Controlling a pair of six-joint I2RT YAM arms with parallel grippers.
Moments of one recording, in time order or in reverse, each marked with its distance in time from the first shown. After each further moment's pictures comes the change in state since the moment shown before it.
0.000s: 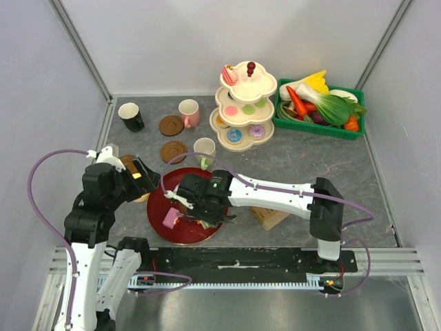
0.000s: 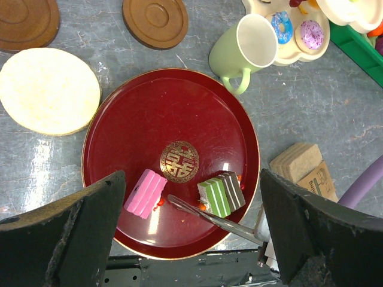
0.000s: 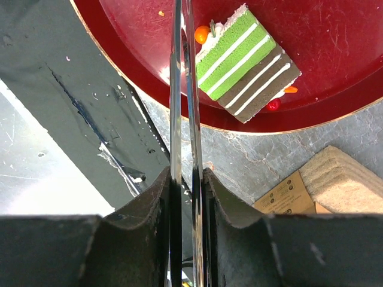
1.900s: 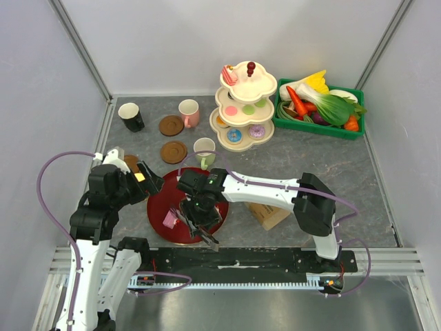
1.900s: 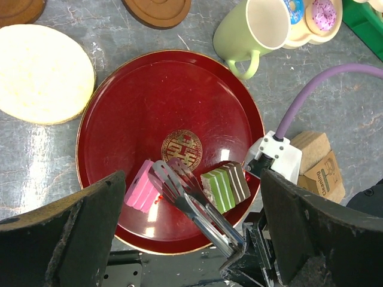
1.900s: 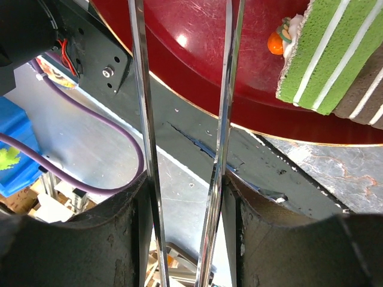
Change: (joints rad) left arm 0.000 -0.006 -0.074 0.013 0.031 -0.001; right arm -0.063 0.080 -0.054 0.181 -0.286 0.663
